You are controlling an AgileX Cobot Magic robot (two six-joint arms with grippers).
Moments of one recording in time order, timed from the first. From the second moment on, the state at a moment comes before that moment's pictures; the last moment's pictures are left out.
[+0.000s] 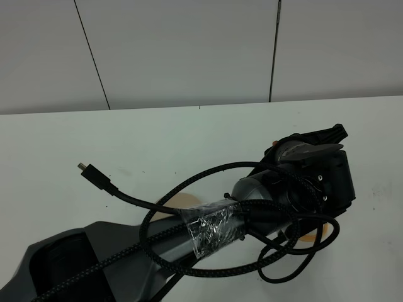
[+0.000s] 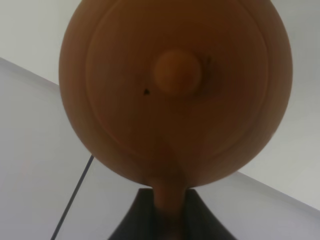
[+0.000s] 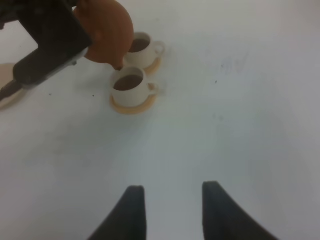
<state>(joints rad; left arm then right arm) -1.02 2.37 -2.05 0.94 0.91 1.29 -0.02 -0.01 -0.49 0.27 1.08 -0.17</state>
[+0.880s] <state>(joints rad) -1.02 2.37 -2.05 0.94 0.92 1.29 -0.02 -0.01 -0.49 0.27 1.08 -0.17</state>
